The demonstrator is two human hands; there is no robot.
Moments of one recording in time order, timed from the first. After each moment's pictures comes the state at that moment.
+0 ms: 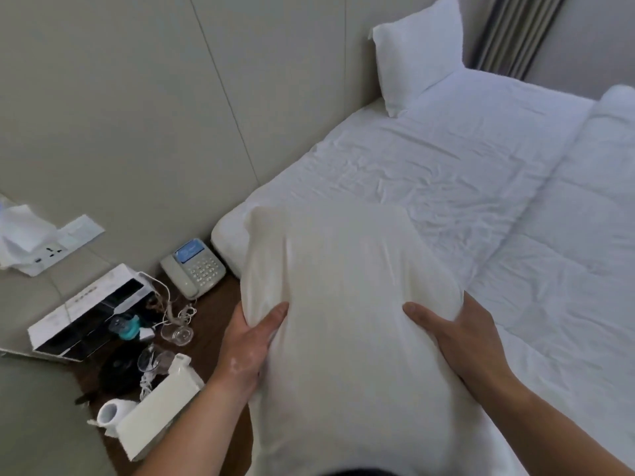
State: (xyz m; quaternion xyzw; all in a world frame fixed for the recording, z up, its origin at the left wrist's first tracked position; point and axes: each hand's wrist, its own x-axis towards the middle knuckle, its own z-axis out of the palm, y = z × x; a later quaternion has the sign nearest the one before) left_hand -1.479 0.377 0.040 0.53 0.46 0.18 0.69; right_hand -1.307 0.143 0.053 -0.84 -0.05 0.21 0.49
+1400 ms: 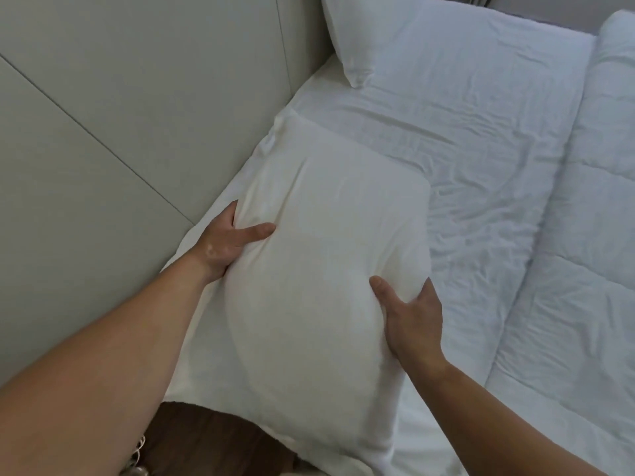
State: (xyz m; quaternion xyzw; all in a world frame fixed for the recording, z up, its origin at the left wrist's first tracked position) left_hand -1.077 0.698 -0.047 0.68 0.30 -0.04 0.67; right_hand -1.071 0.388 -0.060 -0.79 0.17 0.16 0.57
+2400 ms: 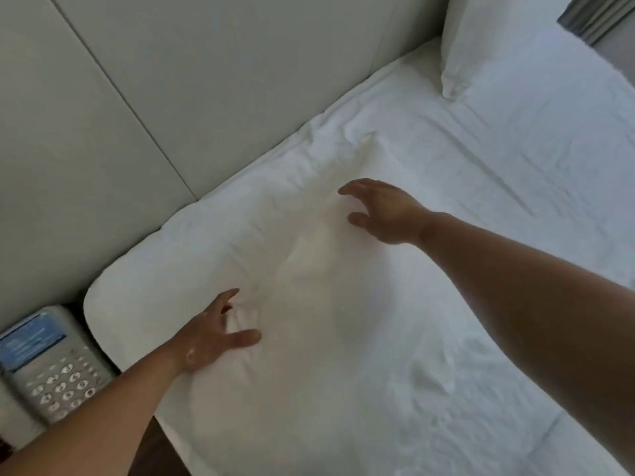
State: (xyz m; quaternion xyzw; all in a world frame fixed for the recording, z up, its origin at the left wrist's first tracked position) left_hand -1.143 0.779 -0.221 0.68 0.39 -0.26 0.56; right_hand -0.807 0.650 -0.128 -0.84 -0.46 0.28 0.00
